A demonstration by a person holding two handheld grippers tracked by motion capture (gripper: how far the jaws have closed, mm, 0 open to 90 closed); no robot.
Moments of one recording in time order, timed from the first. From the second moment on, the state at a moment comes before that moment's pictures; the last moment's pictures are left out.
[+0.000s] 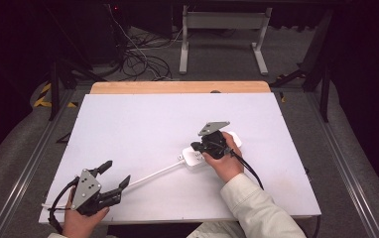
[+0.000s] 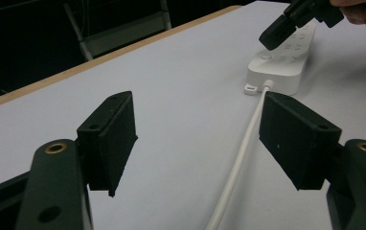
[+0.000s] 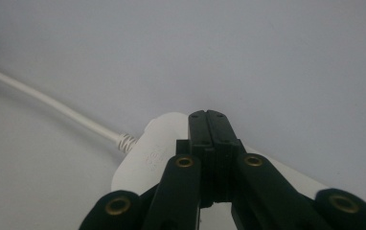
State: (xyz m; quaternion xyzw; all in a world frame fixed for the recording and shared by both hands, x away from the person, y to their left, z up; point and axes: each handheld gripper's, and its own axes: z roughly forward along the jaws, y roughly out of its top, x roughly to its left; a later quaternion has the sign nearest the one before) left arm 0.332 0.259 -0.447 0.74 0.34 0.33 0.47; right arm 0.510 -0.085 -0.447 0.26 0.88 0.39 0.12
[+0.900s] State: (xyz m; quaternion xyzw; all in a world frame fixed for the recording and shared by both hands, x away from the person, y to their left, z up) left arm 0.332 0.258 -0.447 0.74 0.34 0.33 0.47; right arm 0.510 -0.078 -0.457 0.26 0.88 0.36 0.15
